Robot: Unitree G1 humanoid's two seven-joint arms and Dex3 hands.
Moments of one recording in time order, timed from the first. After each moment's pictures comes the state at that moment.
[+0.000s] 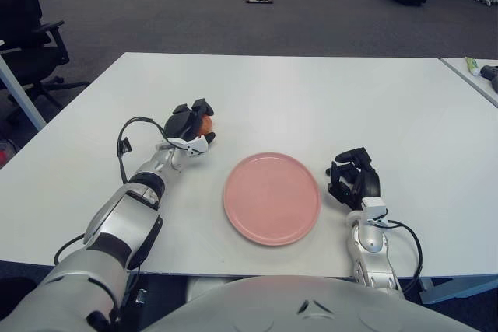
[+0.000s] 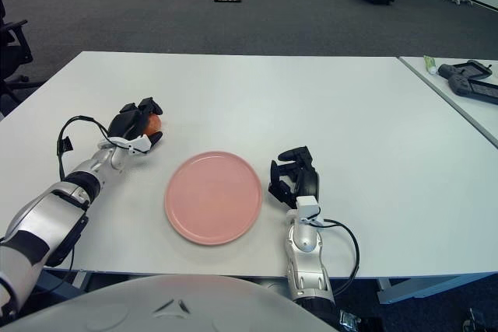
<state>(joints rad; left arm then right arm) -0.62 0.32 -0.45 1.26 0.60 -0.30 0.52 0.25 0.09 -0.02 0.14 -0.13 -0.36 -0.24</state>
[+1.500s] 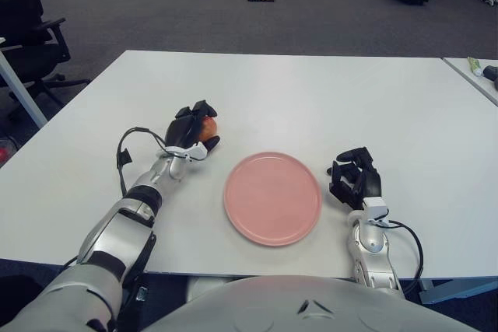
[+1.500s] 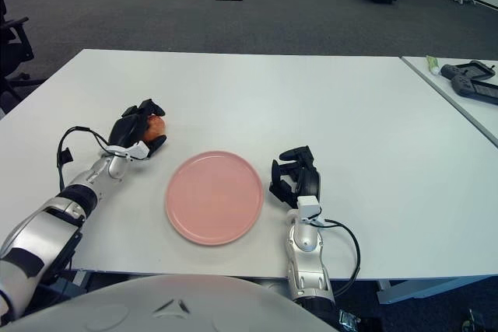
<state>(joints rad) -0.49 0.33 -0.36 1.07 0.54 -0.48 0.54 0.25 0.09 -0.02 0.14 -0.13 -0.36 -0.24</state>
